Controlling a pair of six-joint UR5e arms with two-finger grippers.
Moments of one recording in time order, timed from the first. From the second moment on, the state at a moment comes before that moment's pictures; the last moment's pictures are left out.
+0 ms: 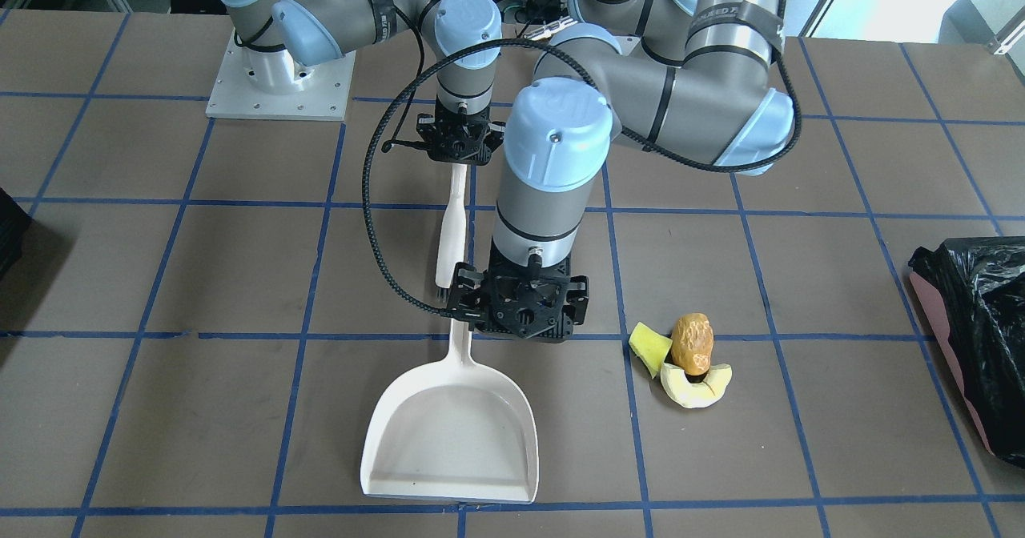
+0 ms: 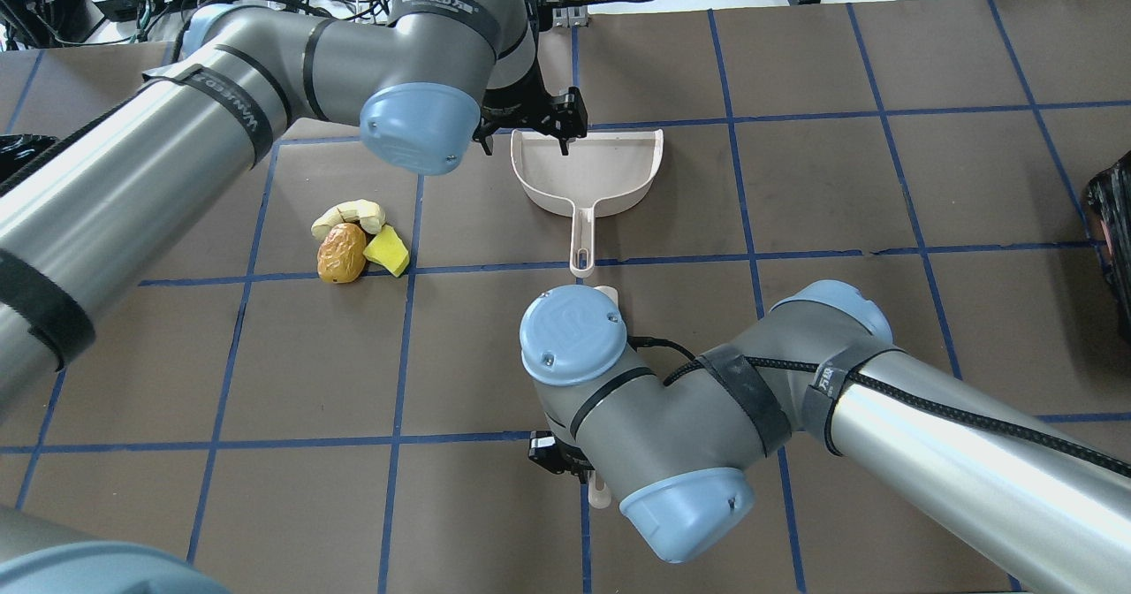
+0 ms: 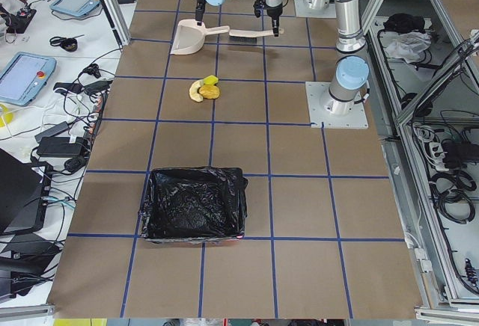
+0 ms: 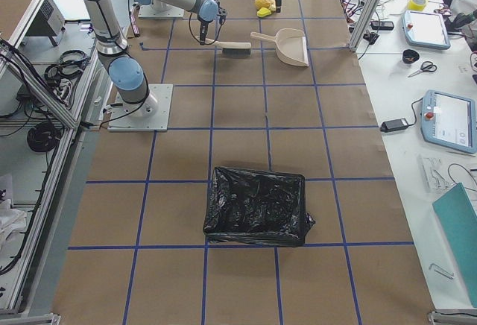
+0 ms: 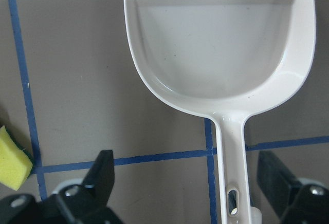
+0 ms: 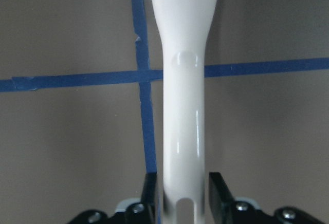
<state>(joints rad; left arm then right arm) -1.87 -2.00 -1.46 -1.11 1.57 -0.21 2.16 -1.45 2.10 -2.03 -1.52 0.64</state>
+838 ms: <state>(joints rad) -1.93 -2.11 -1.48 -1.13 1.52 -0.15 2.16 -1.46 2.10 -2.03 -1.53 0.64</state>
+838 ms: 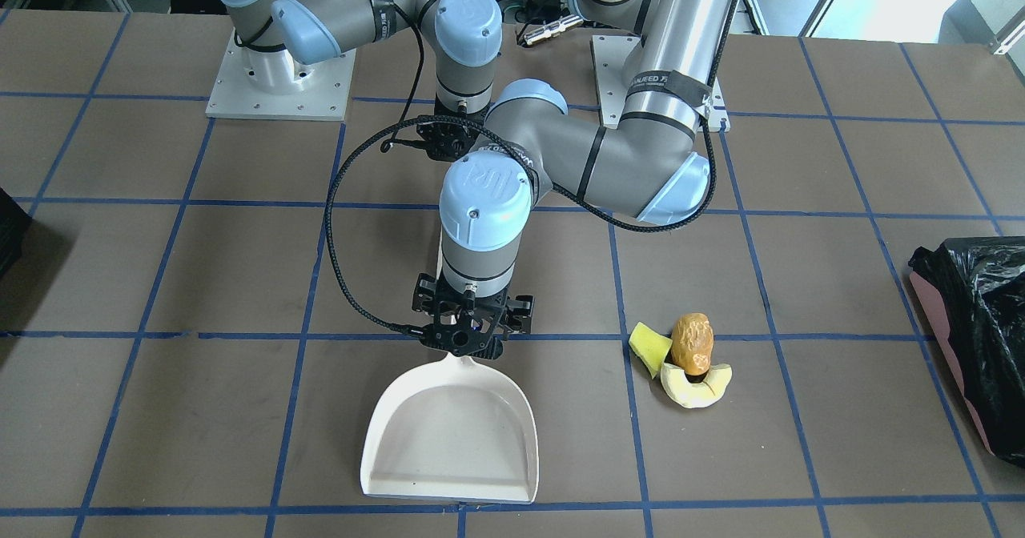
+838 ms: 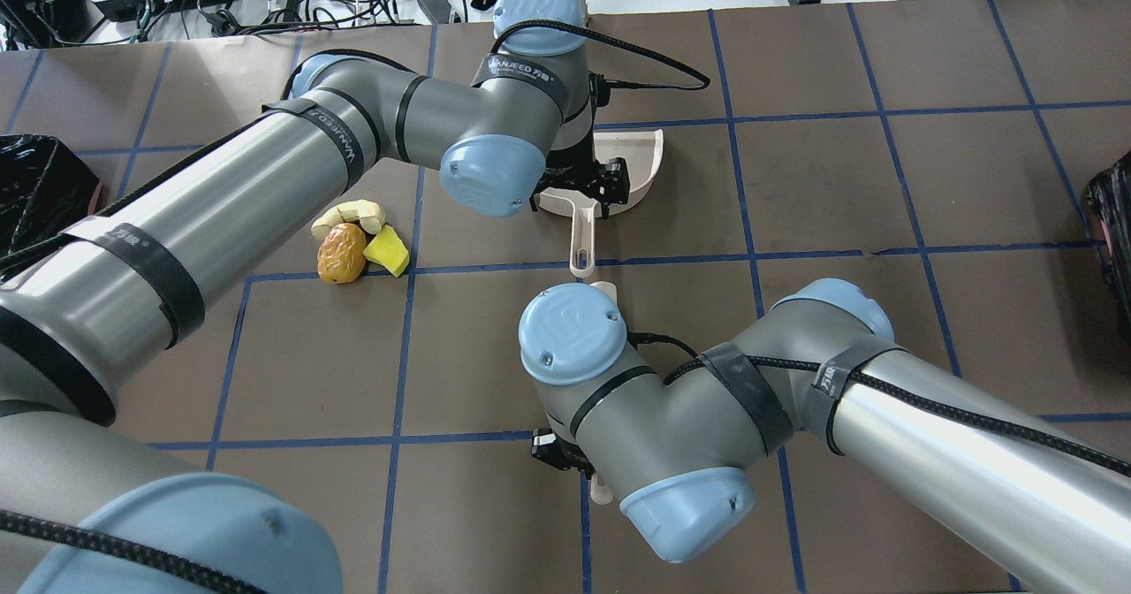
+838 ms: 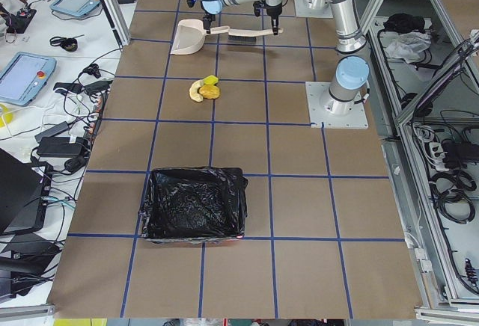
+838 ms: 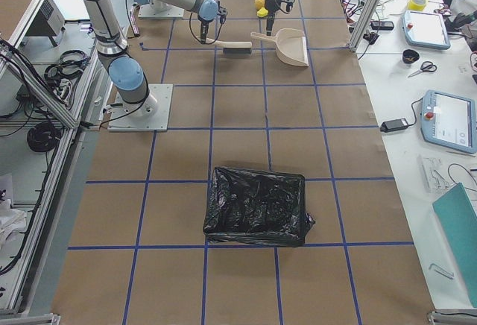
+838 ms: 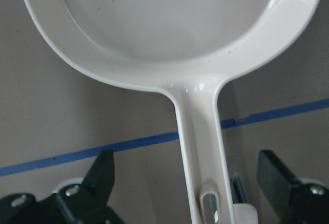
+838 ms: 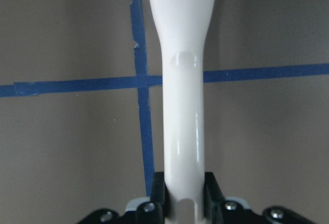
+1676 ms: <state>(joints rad) -1.96 -2.11 -1.50 -1.21 1.50 -0.14 2.17 -1.46 2.10 -2.03 -1.53 0.68</state>
